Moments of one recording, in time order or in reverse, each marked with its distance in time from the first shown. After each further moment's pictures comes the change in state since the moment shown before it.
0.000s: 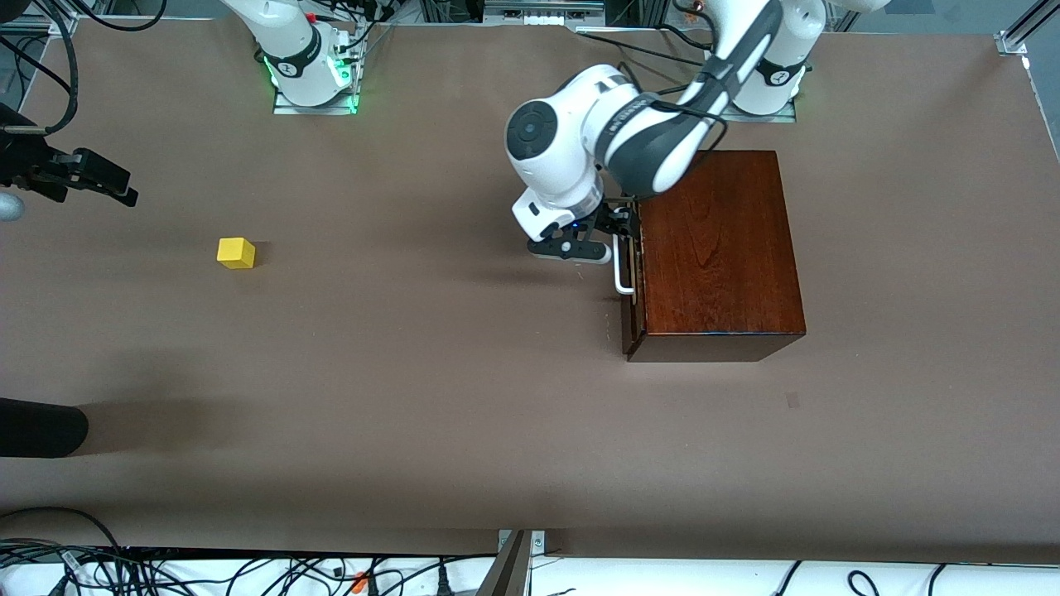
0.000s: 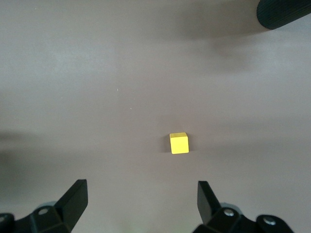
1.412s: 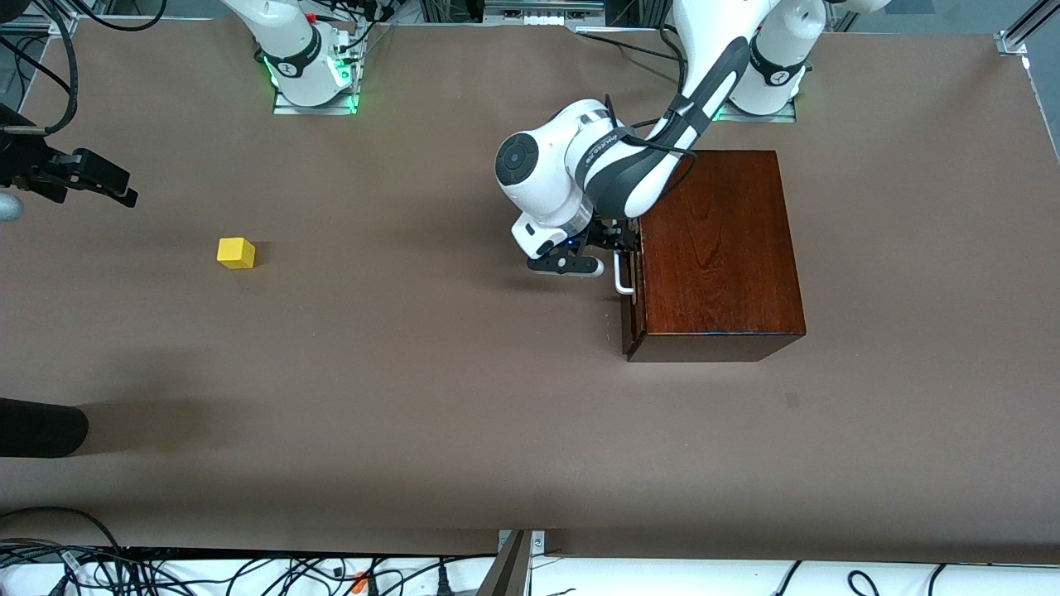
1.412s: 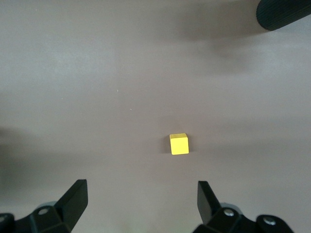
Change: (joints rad) left arm -0.004 0.082 0.005 -0.013 0.069 0.060 -0.066; right arm 0.000 0.000 0.000 0.000 0.000 0.004 0.000
